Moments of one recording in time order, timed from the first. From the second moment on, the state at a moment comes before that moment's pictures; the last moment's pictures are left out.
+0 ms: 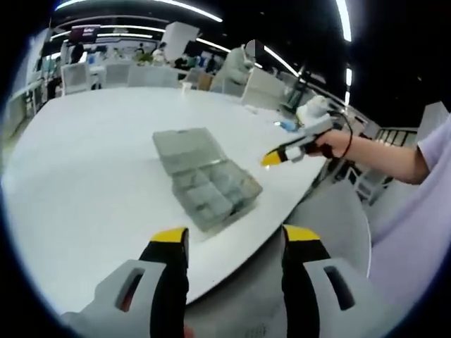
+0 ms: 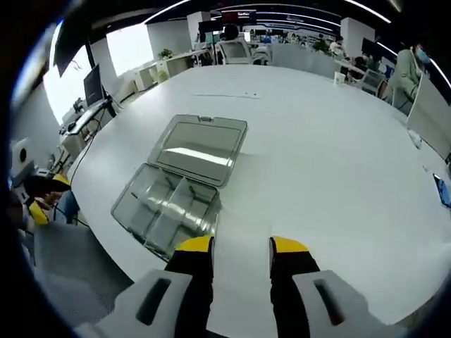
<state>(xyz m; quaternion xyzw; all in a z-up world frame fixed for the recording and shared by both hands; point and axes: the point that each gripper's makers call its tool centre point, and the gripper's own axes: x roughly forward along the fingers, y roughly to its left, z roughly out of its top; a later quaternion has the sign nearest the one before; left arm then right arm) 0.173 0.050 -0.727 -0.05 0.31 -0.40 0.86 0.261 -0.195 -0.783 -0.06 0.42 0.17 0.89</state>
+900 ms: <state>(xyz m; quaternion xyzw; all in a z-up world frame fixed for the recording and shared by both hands) 0.233 -0.010 -0.686 -0.13 0.27 -0.43 0.85 0.248 -0.113 -0.712 -0.07 0.32 0.26 0.91</state>
